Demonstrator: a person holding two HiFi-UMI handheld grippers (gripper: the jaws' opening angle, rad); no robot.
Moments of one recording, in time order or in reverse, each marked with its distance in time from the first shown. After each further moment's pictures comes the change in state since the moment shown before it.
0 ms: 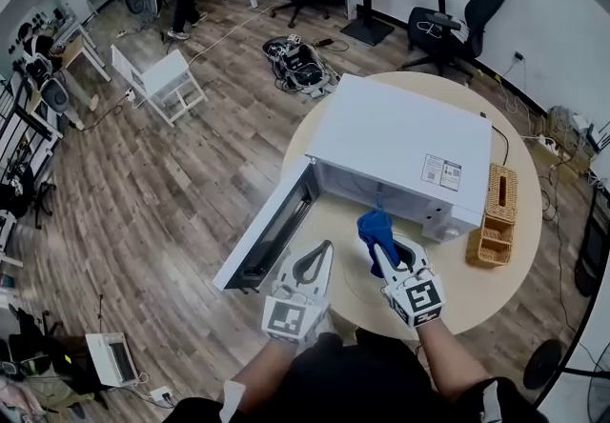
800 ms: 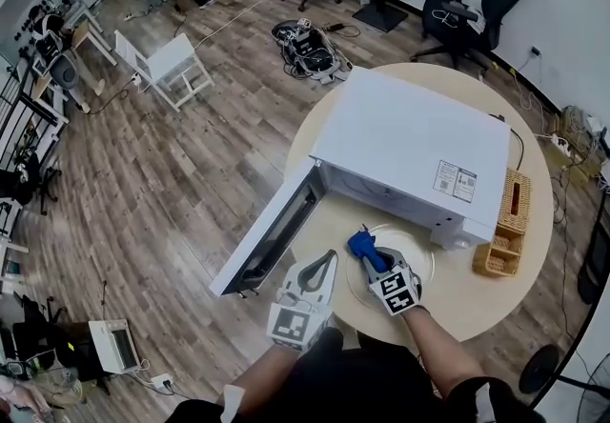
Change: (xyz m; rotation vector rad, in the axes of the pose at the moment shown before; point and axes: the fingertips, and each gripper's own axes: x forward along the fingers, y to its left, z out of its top) left arm 0.014 0.005 -0.042 -0.029 0.093 0.022; right arm 0.063 0.011 -0.177 -0.059 0.437 0.139
